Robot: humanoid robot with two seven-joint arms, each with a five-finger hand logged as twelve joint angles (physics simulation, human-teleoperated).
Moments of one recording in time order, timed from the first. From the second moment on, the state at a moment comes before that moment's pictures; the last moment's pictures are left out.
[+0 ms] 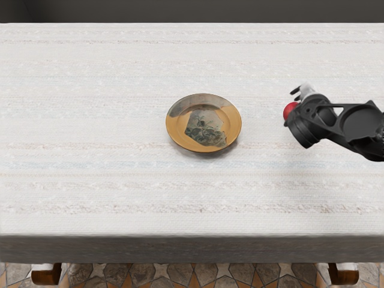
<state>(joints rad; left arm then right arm) -0.04 0.00 -0.11 -0.10 0.20 -0.07 0.19 1.30 -0.32 -0.24 0.98 -0.43 -0.61 -0.61</state>
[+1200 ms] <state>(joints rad) -0.04 0.00 -0.11 -0.10 0.20 -0.07 0.19 1.27 -0.38 0.05 0.95 -0.30 -0.57 -0.61</state>
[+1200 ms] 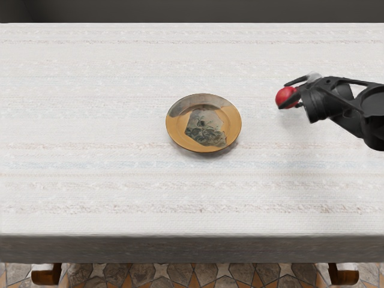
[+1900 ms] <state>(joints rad) -0.04 0.00 -0.11 -0.10 0.20 -0.07 0.19 1.27 -0.41 0.26 1.21 -0.13 -0.41 -0.61</state>
